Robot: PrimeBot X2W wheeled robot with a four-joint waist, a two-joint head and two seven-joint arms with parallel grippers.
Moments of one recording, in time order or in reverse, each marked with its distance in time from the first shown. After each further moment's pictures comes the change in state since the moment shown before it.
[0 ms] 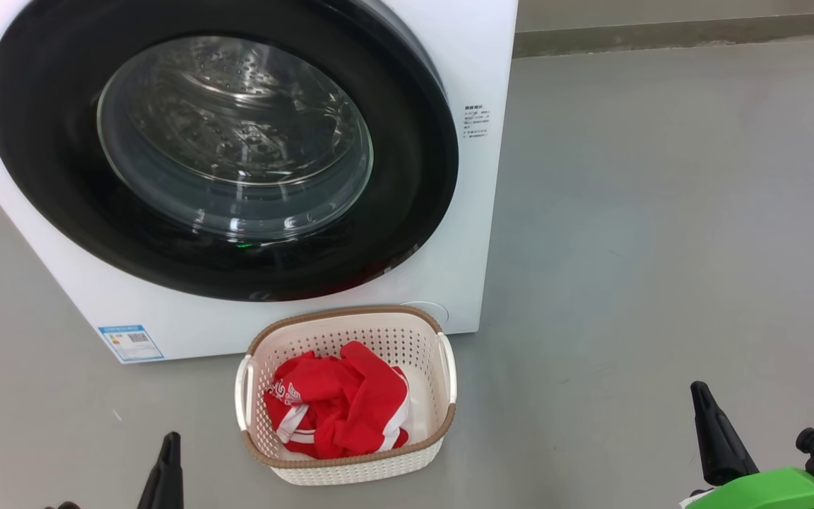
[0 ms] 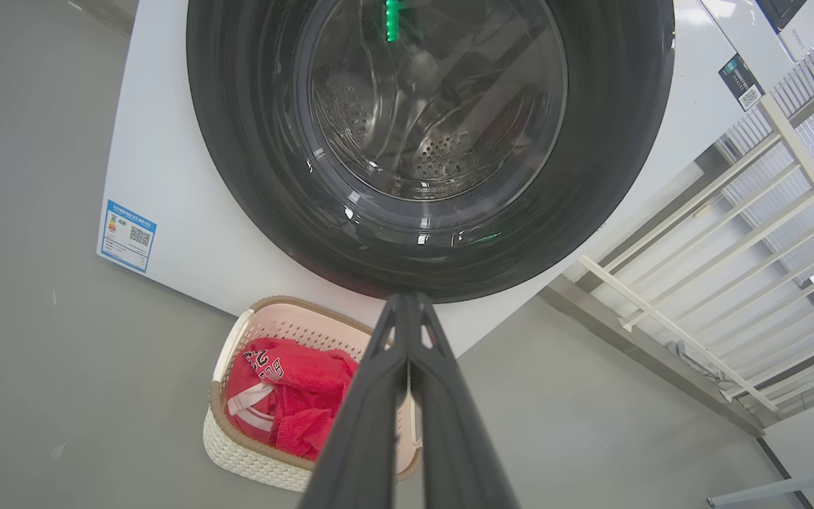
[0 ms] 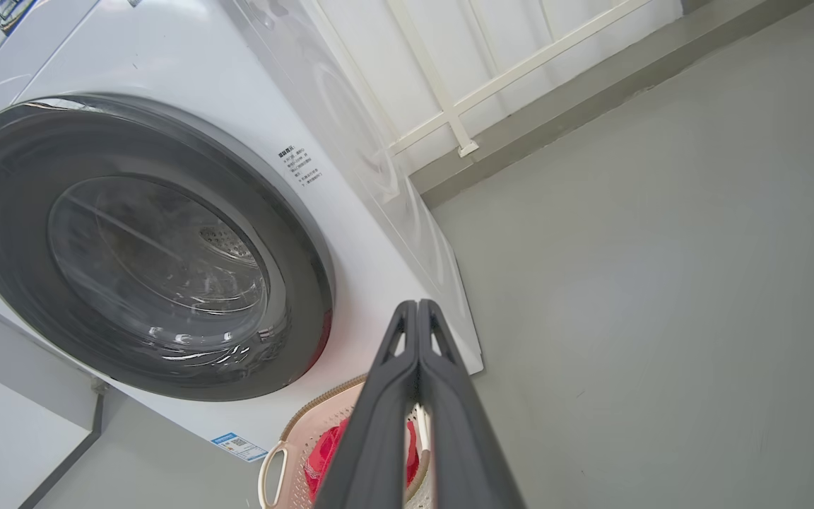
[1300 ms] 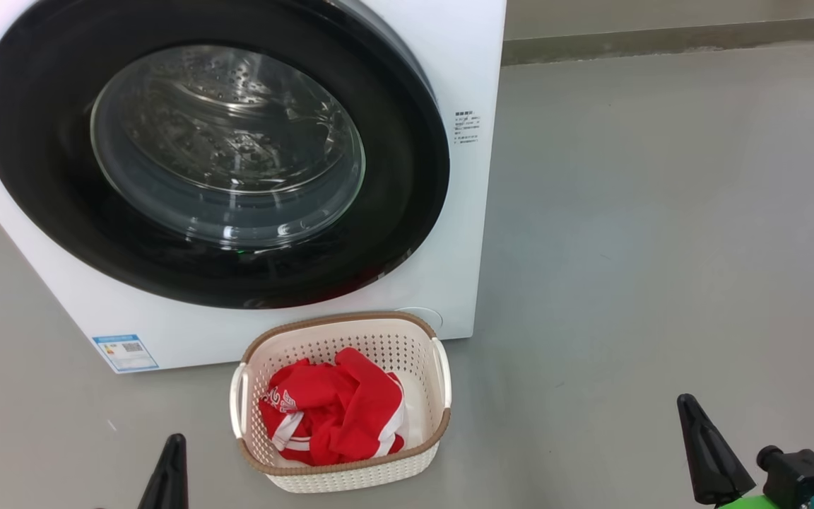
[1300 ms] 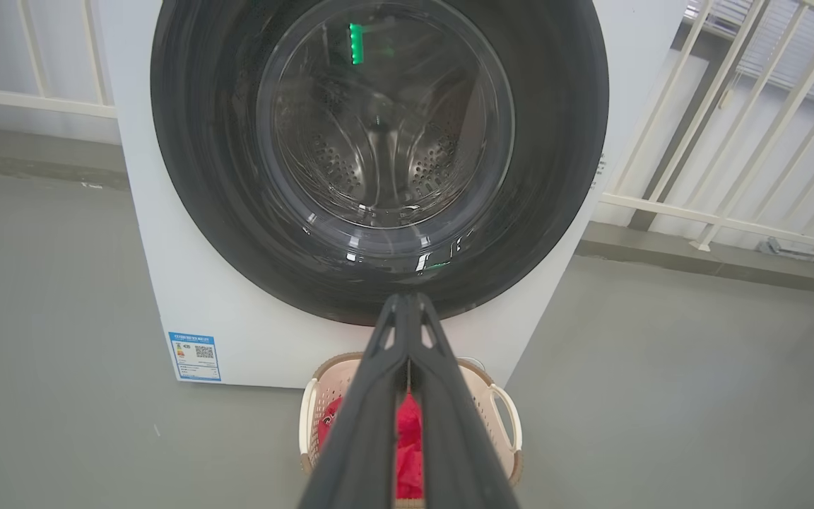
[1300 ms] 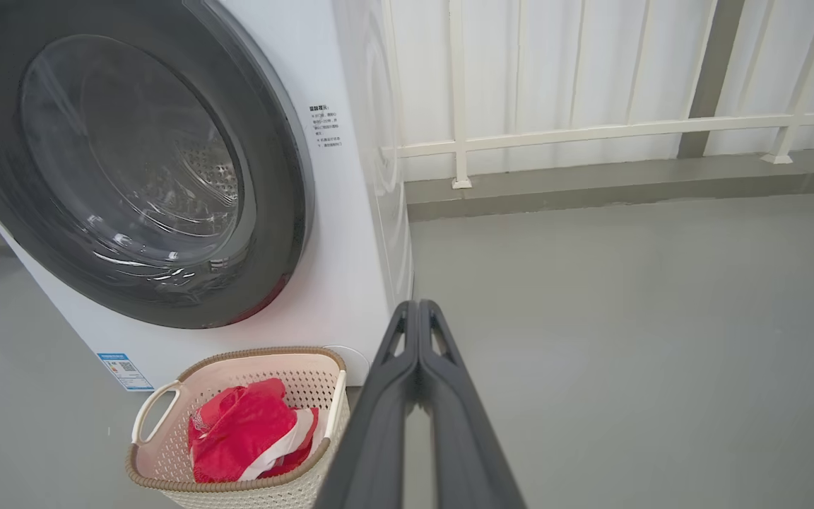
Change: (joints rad) left arm 0.034 -0.001 -0.001 -0.037 0.416 0.000 -0.106; right arm 0.045 0.003 0.007 -0.019 -0.434 0.000 -0.109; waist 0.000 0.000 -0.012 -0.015
